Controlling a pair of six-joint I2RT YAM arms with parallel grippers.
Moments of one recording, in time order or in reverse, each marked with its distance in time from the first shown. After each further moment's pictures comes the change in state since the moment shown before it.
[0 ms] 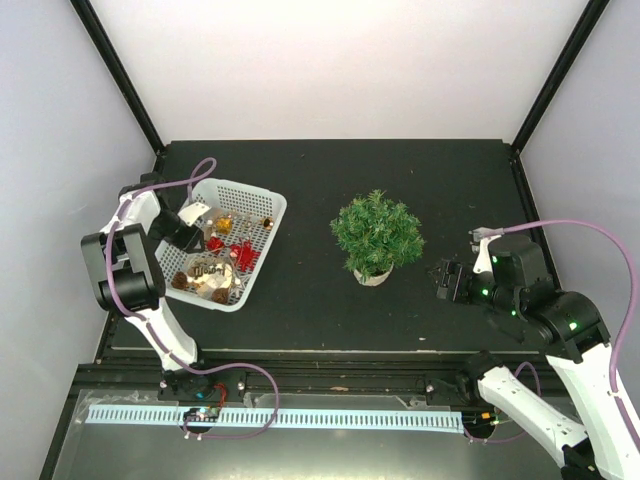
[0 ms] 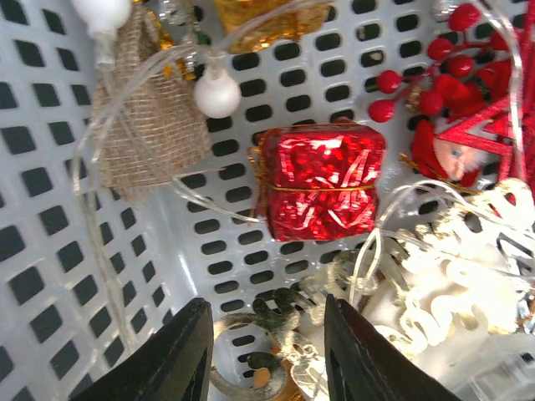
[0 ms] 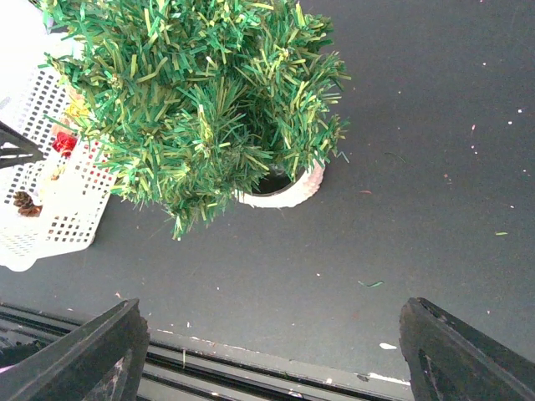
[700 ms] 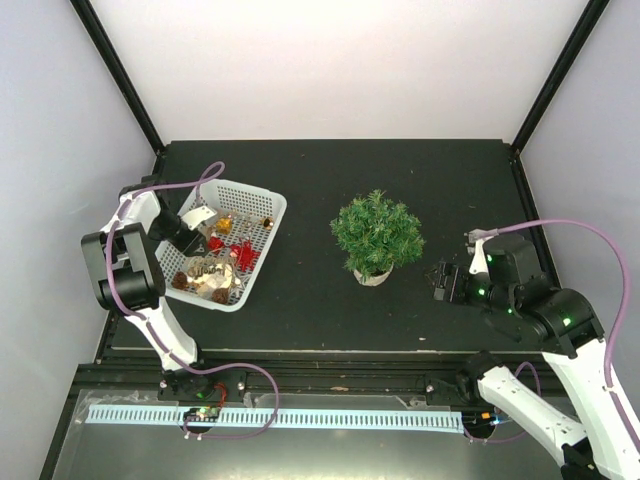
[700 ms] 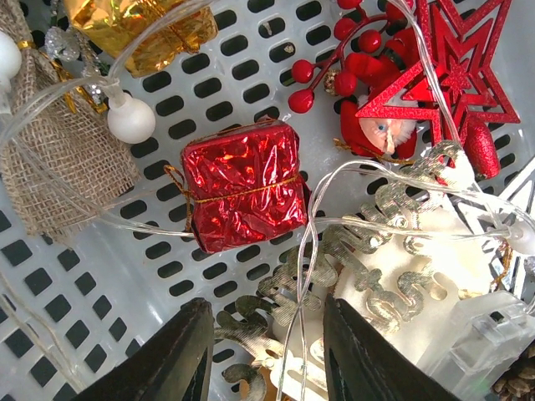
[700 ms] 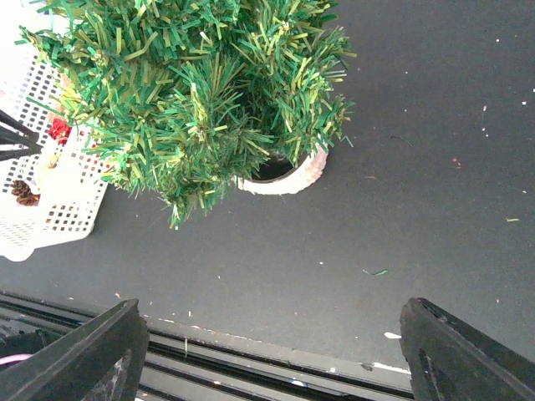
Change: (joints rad) left arm 0.013 0.004 0.000 -0.056 0.083 0.217; right arm 0.000 0.006 -0.024 -0.001 -0.024 0.007
